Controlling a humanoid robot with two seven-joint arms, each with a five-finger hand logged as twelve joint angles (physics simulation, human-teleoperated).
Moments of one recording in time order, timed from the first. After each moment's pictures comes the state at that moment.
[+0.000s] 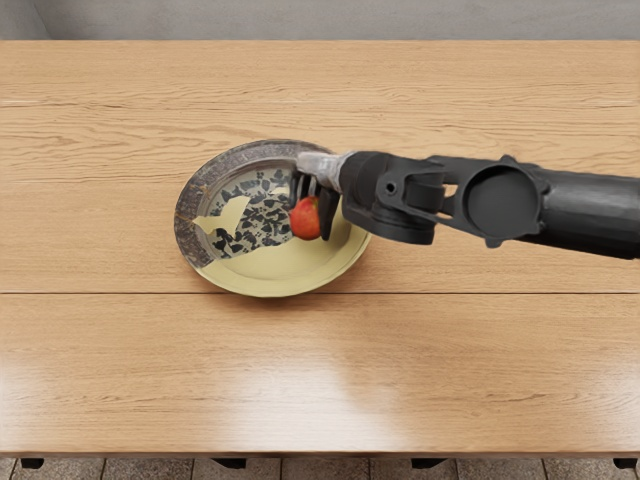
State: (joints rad) left arm -0.03 0.00 0.01 -0.32 0.01 0.11 0.11; right arm 1.44 -0.11 -0.09 1.17 -0.76 -0.08 -0.61
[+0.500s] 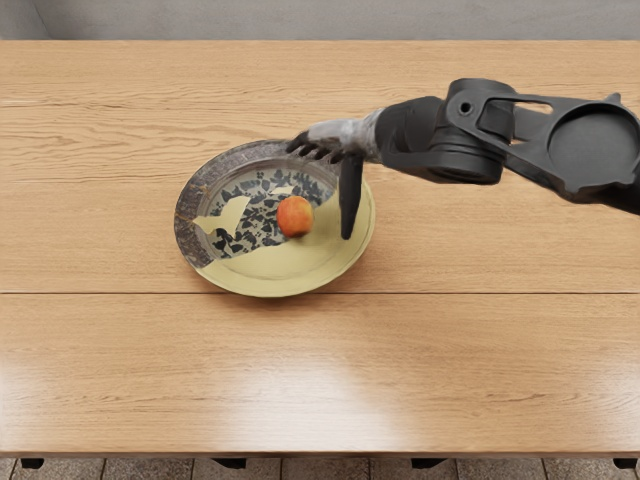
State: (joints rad) left arm -0.03 0.00 0.01 -0.32 0.01 0.11 0.11; right arm 1.44 -0.30 0.15 1.25 -0.68 0.19 -0.61
